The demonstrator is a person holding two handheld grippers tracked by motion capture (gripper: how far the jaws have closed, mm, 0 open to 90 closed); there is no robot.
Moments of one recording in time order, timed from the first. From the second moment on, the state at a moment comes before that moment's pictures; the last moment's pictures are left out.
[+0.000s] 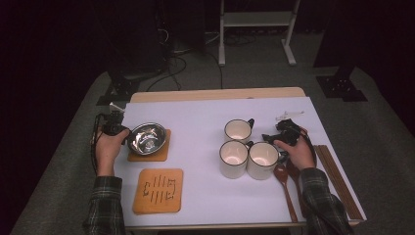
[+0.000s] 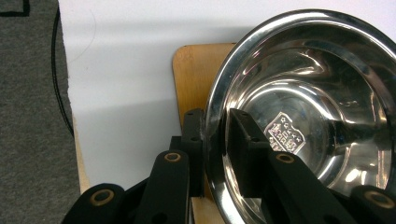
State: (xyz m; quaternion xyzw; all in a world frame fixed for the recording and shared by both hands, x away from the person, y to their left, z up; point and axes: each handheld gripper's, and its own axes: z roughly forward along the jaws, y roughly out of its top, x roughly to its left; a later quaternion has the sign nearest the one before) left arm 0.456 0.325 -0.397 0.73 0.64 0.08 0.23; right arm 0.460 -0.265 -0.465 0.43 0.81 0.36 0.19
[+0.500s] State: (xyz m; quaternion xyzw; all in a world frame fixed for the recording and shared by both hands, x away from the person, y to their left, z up) left arm 0.449 0.331 -0.384 0.72 0.64 0.09 0.24; right arm 0.460 -0.265 -0.465 0.43 0.81 0.36 0.19
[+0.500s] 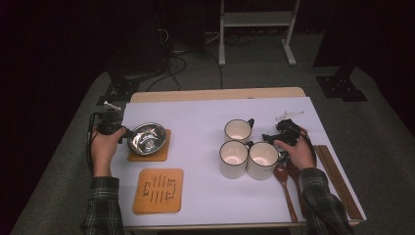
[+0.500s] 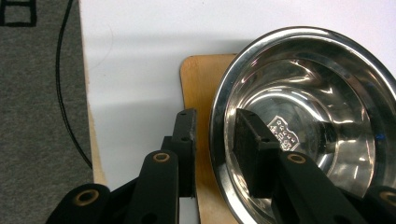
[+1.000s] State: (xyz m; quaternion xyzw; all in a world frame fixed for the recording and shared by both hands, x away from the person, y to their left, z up) left arm 0.444 0.321 -0.369 0.73 0.62 0.11 0.25; right arm 0.460 -0.265 -0.465 0.43 0.81 0.36 0.19
